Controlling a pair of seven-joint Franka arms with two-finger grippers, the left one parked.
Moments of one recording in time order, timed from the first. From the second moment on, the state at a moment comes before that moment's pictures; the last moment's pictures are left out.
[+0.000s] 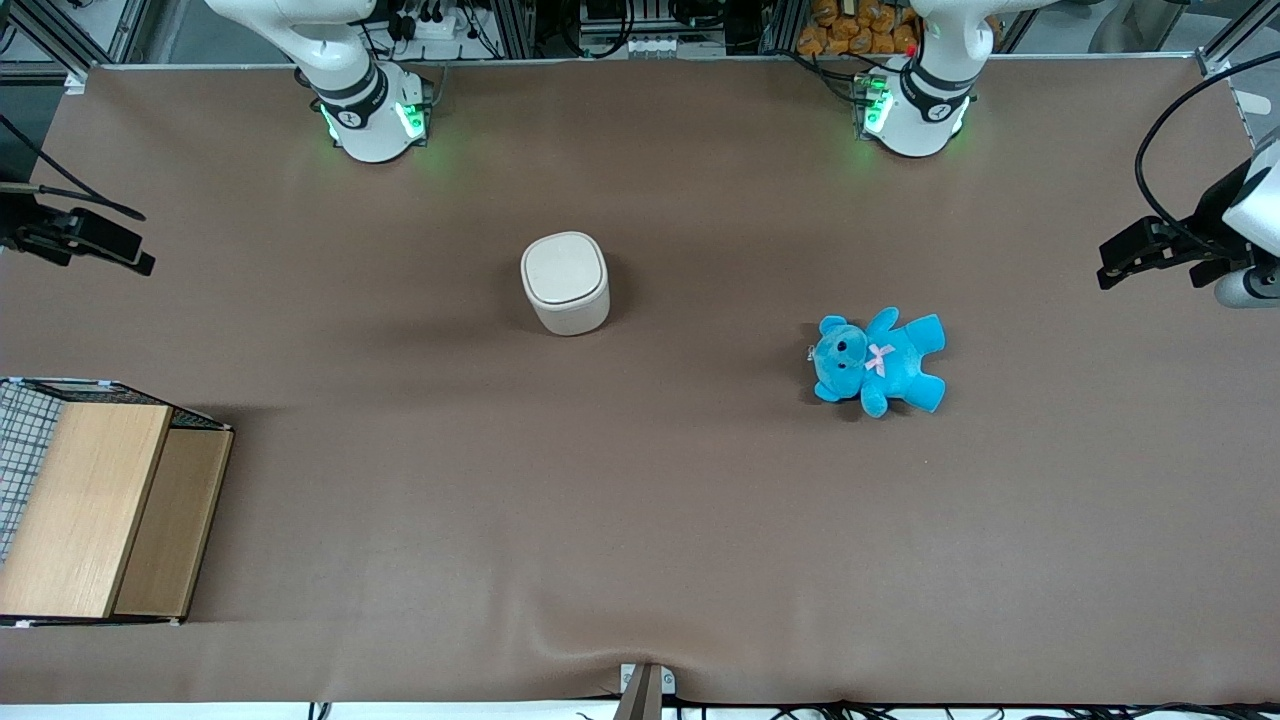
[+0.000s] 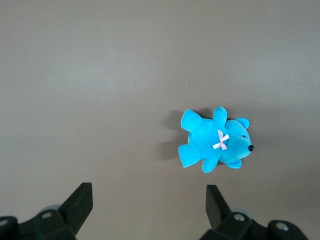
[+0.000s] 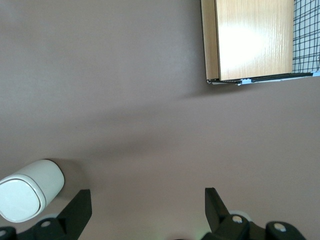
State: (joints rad) arm -0.02 0.01 -0.04 -1.54 0.04 1.47 0.09
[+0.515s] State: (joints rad) arm 0.07 0.01 -0.03 -1.54 0.04 1.47 0.16
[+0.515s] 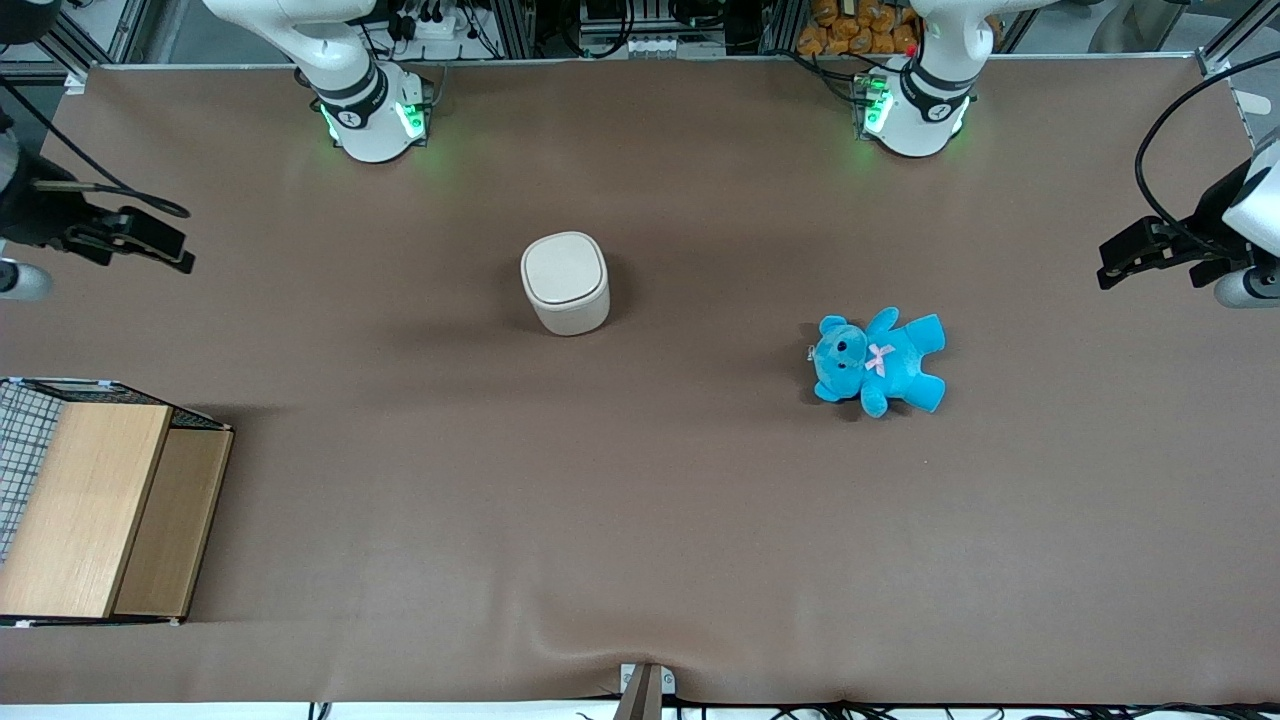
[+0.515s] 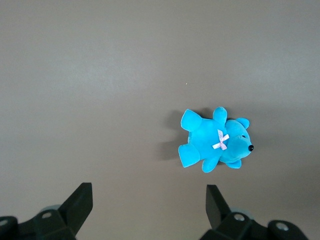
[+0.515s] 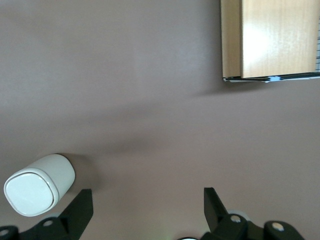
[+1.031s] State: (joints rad) arm 0.13 0.06 -0.01 -1.54 0.12 1.48 0.27
